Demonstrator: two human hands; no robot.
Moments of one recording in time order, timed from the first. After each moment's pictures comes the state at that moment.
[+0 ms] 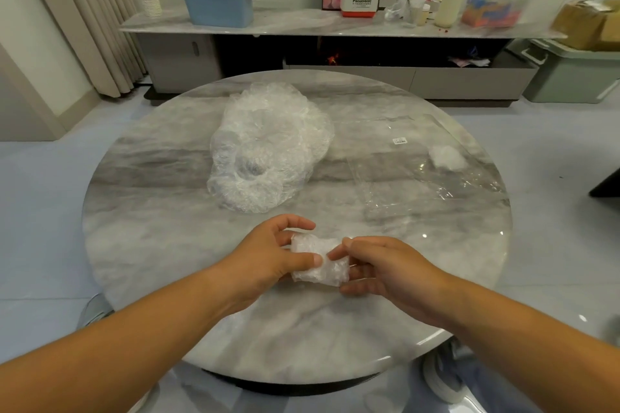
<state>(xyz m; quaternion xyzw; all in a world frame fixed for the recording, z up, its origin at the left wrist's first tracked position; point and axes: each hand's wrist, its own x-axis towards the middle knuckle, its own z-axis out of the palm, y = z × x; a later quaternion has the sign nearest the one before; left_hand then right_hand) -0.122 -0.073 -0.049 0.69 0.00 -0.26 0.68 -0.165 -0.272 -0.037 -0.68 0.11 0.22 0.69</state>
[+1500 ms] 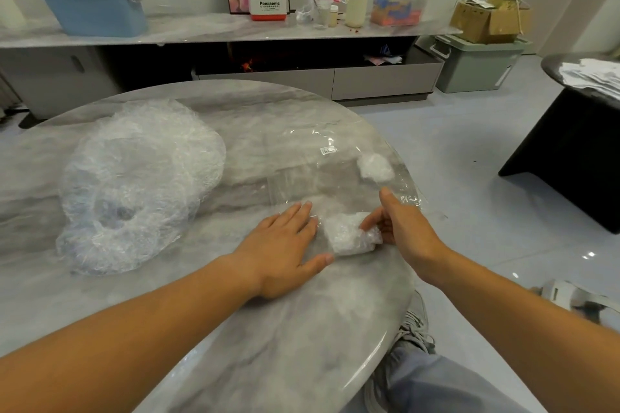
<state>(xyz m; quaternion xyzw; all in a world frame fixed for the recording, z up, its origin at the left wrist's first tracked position) -0.036 -0.246 -0.082 0.90 -0.41 -0.14 0.01 -0.104 -0.469 -0.083 -0.78 0.21 -0.04 0.59</state>
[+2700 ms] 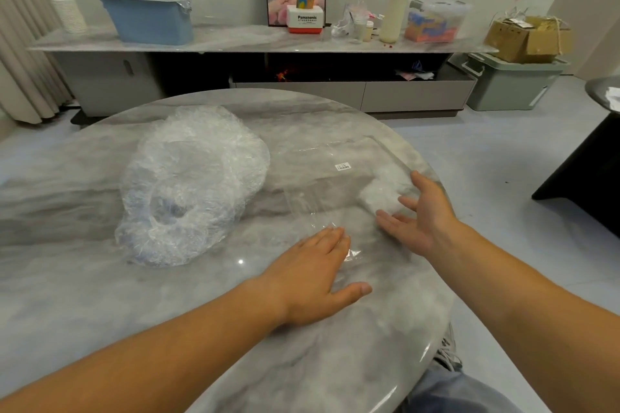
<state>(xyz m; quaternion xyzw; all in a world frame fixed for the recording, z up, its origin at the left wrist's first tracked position) -0.059 -0.215 -0.074 0.89 -0.42 -0.15 0.11 -0.050 -0.427 -0.036 -0.40 0.38 -0.08 0.83</state>
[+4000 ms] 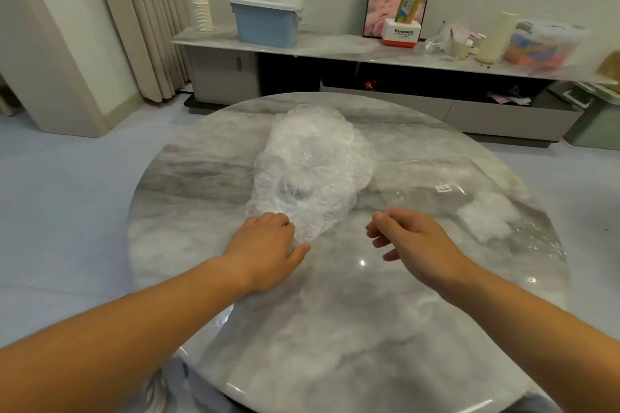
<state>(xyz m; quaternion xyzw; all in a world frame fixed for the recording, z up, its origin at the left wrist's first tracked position) -0.050 -0.007 -0.064 0.98 -0.20 -0.05 0.05 -0.095 -0.248 -0.010 -0.85 0.05 0.05 0.52</state>
